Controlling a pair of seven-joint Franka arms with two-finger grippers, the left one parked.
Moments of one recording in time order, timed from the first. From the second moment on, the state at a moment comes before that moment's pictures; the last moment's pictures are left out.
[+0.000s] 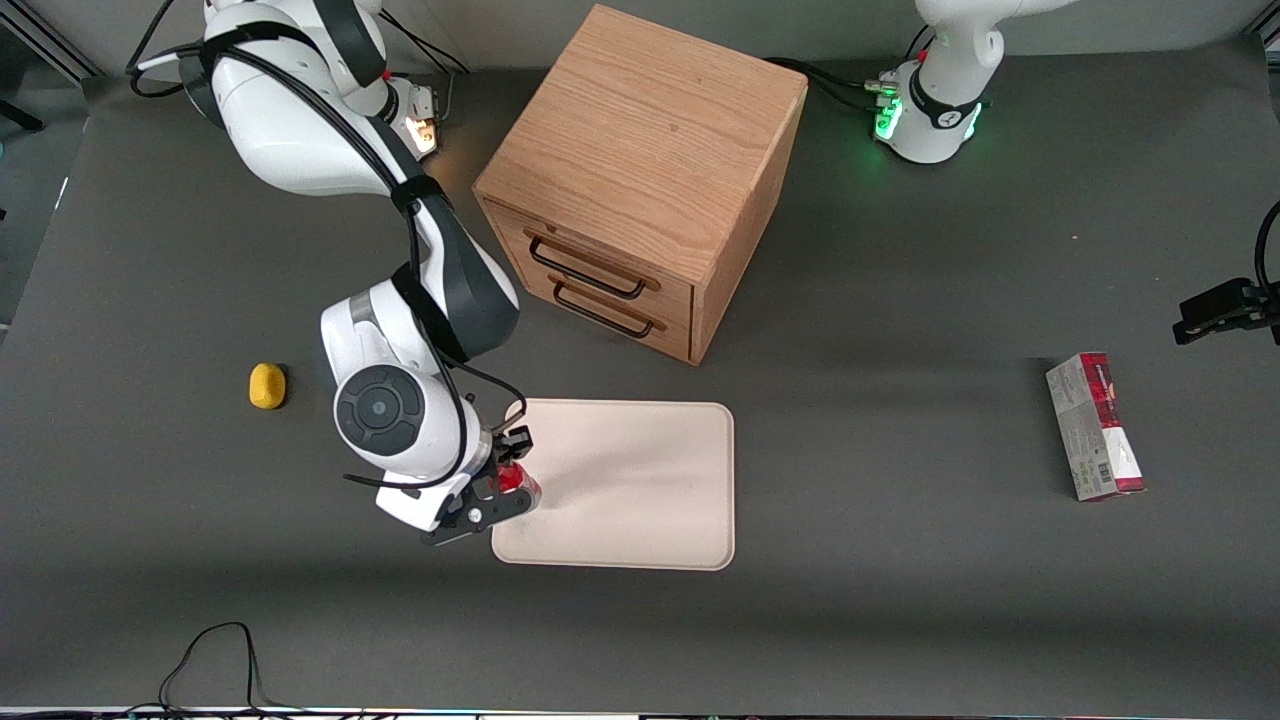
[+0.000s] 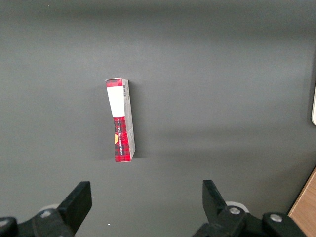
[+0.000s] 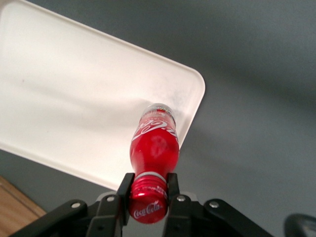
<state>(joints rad) 0.42 0.87 0.01 -0.89 -0.01 1.70 0.11</state>
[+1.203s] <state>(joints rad) 0.41 0.94 0.01 -0.88 -0.01 1.77 0.11</state>
